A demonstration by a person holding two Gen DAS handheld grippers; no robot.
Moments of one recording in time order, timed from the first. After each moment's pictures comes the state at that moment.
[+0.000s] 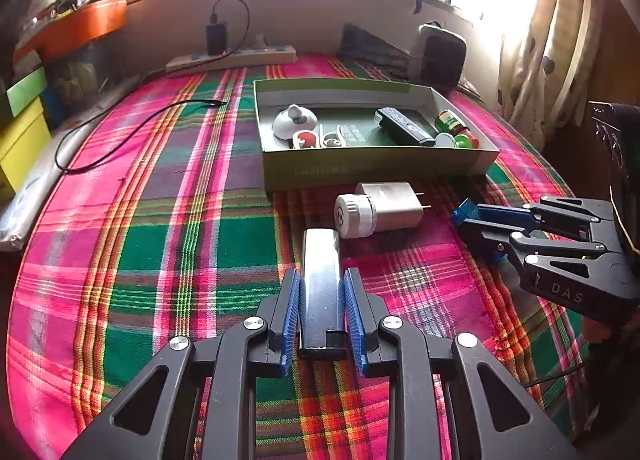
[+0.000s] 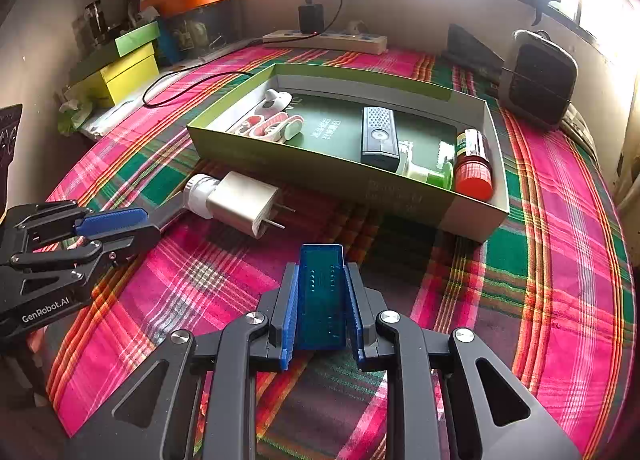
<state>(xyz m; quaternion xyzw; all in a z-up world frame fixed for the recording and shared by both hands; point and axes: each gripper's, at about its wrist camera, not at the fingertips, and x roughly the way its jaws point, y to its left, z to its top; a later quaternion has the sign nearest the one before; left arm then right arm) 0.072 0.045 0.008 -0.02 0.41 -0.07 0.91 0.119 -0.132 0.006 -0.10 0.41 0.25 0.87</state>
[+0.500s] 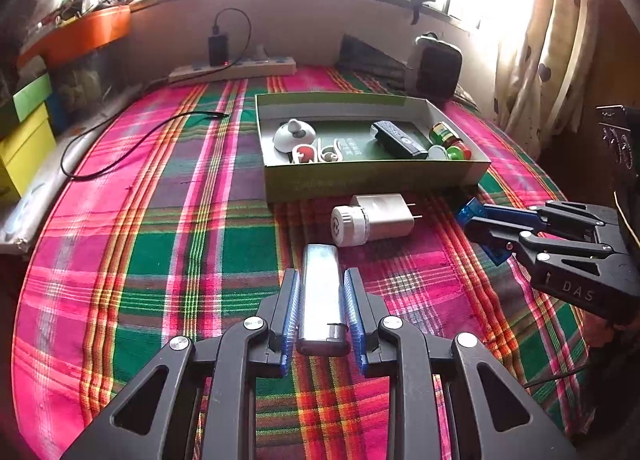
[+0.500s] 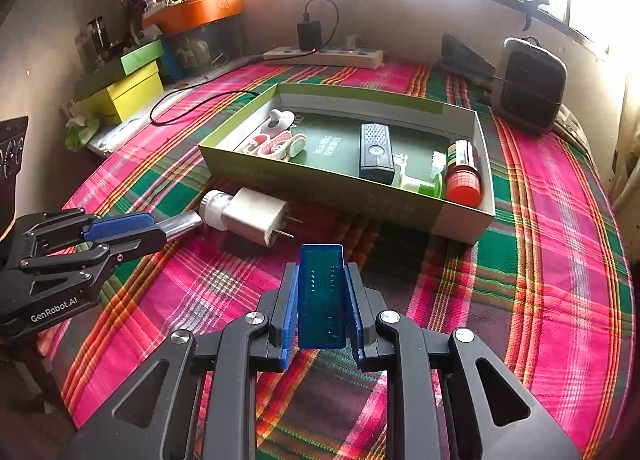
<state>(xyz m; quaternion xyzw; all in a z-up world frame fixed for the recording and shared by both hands) 0.064 0.046 0.019 -0.02 0.40 -0.07 0.92 0.108 -0.138 0.021 -0.08 0.39 0.26 0.88</state>
